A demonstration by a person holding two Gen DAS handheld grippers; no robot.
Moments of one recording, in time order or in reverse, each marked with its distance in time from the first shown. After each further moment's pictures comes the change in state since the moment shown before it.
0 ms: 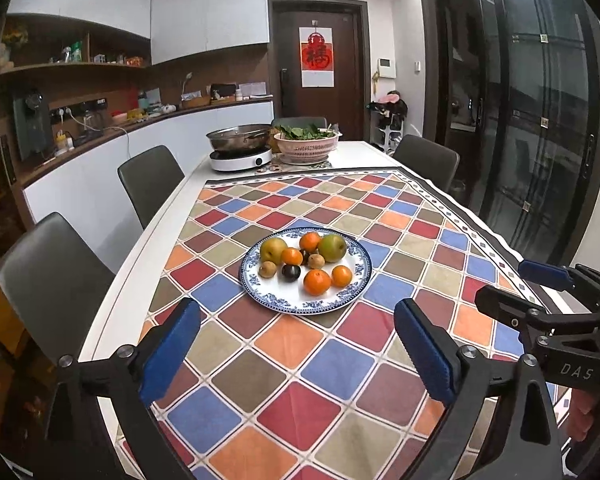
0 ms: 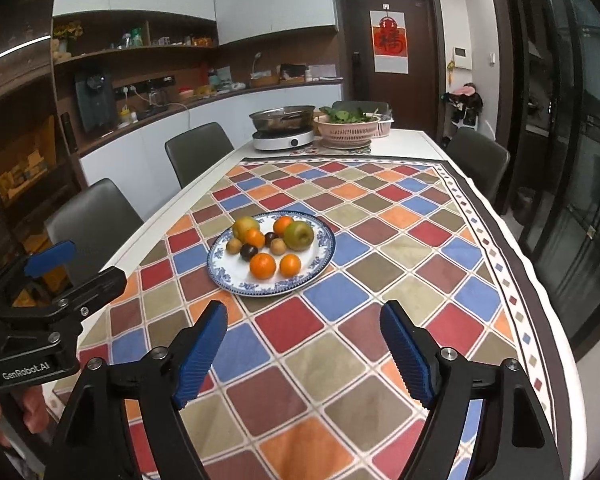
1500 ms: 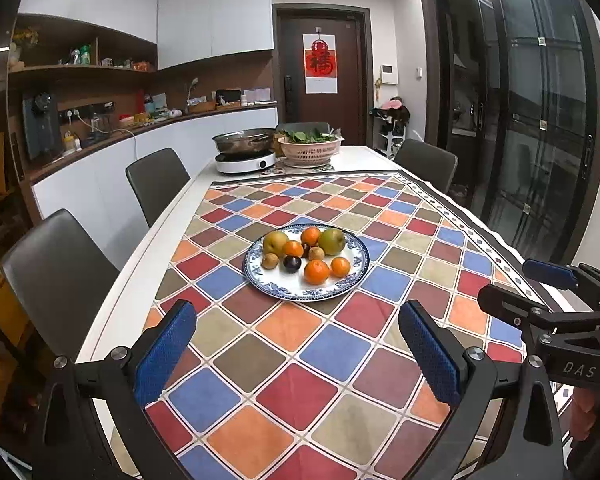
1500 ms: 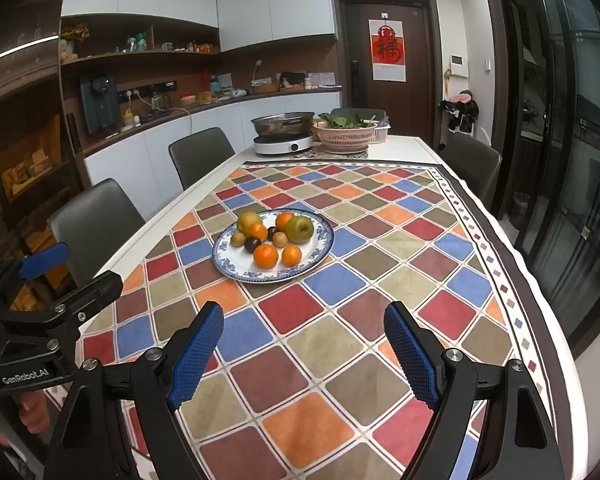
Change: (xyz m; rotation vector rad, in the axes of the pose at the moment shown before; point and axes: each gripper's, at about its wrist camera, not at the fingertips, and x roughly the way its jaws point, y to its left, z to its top) left arm -0.024 -0.003 -0.023 -0.011 -0.025 0.012; right arm -0.023 0.006 -0.024 -0.010 -0.030 -0.011
